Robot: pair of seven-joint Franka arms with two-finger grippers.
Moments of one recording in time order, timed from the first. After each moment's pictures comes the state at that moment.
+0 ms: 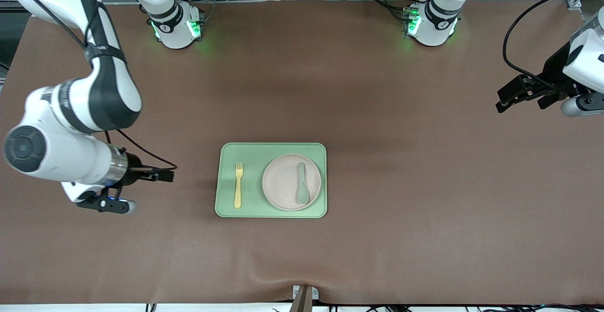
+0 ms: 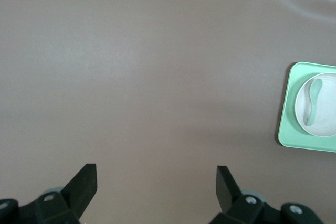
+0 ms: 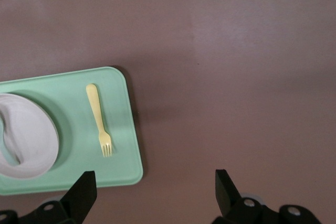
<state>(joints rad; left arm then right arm) 0.00 0.04 -0.13 -1.51 -0.03 1.62 -0.24 0.11 0.53 0.06 -1.24 0.08 1.67 0.27</state>
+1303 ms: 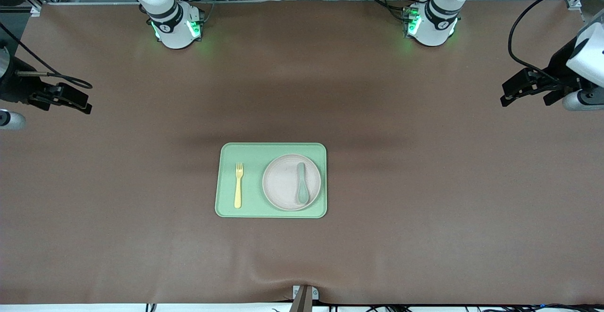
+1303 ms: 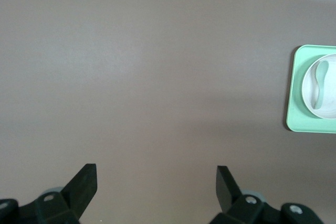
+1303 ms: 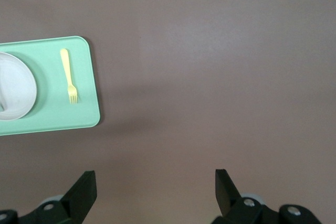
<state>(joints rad) 0.02 0.02 -0.13 -1.51 -0.03 1.58 -0.13 -0.05 0.07 0.09 -1.47 0.00 1.49 0.14</state>
